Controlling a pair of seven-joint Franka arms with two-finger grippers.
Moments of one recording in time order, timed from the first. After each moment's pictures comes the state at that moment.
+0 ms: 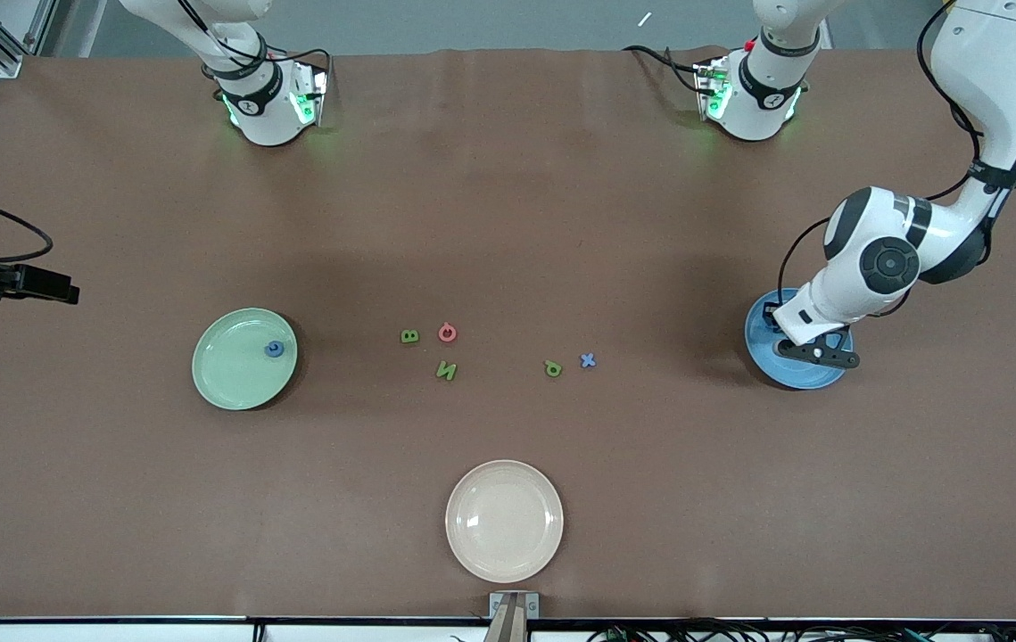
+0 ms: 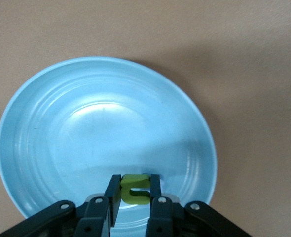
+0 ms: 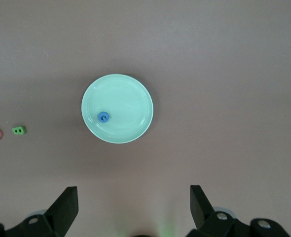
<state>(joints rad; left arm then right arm) 0.55 0.40 -0.60 -2.22 0.45 2.40 -0.13 -0.04 0.30 -0.01 -1.25 -0.02 1.36 0.00</state>
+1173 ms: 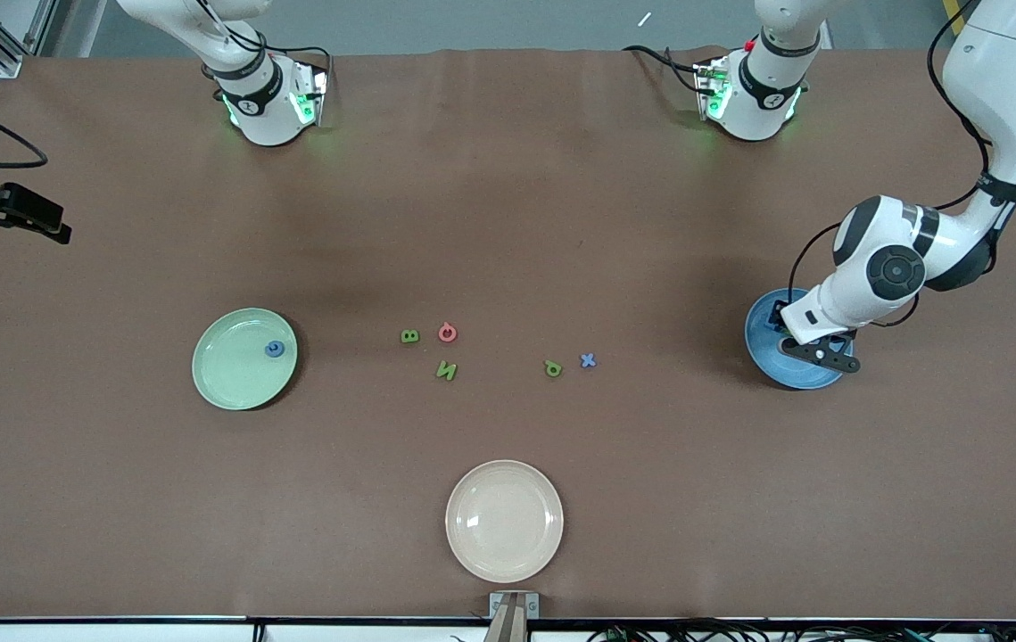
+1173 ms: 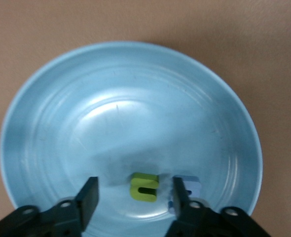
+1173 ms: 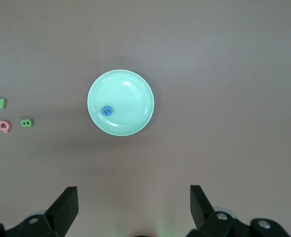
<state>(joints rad) 0.59 0.45 -0.61 -2.21 0.55 2.43 -0.04 0.03 0.01 -0.08 -1.53 -0.02 1.46 -0.01</state>
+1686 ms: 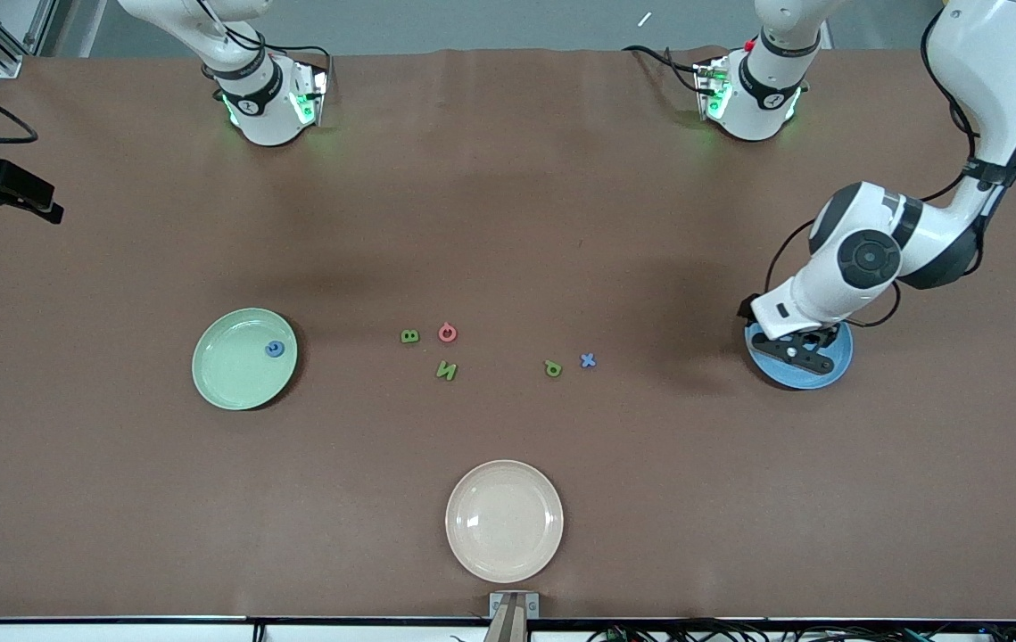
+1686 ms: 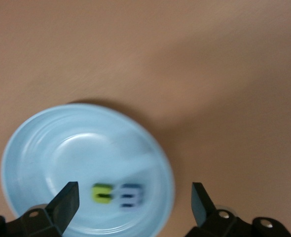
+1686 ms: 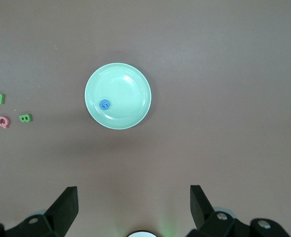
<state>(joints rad) 0.59 0.41 -0.81 -2.15 0.50 2.31 -0.14 0.01 -0.05 -0.07 -1.59 -0.02 1.47 -0.01</state>
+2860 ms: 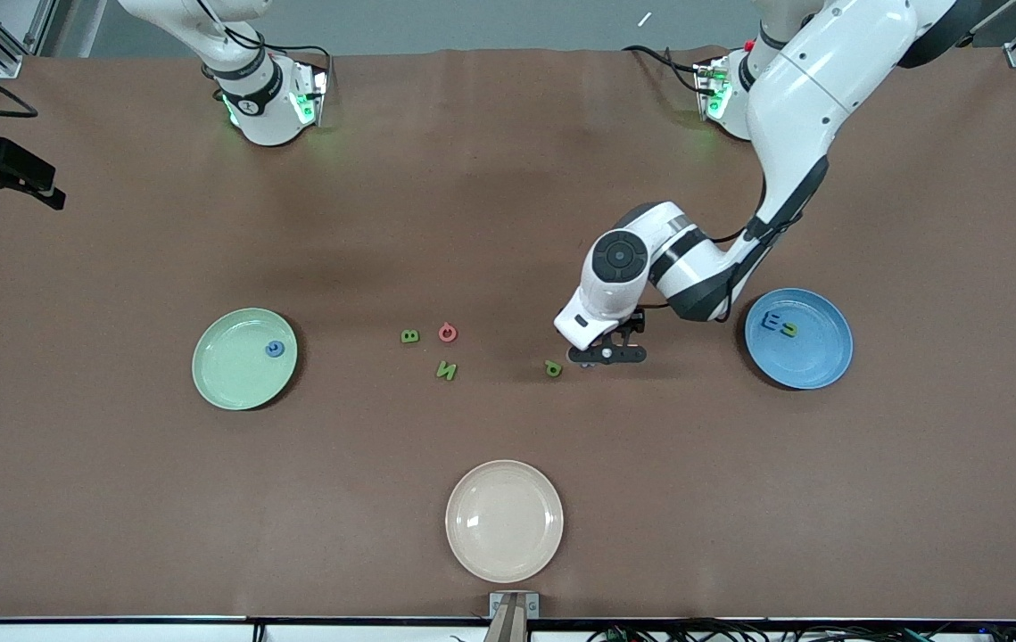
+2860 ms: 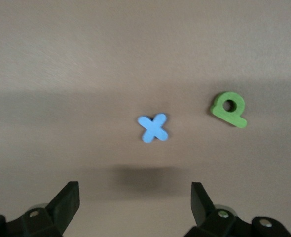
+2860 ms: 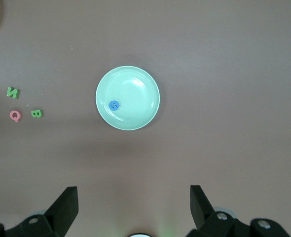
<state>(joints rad) -0.13 0.72 -0.57 -1.78 0.49 2.29 -0.91 0.00 -0.10 -0.05 -1.61 0.01 1.48 -0.06</state>
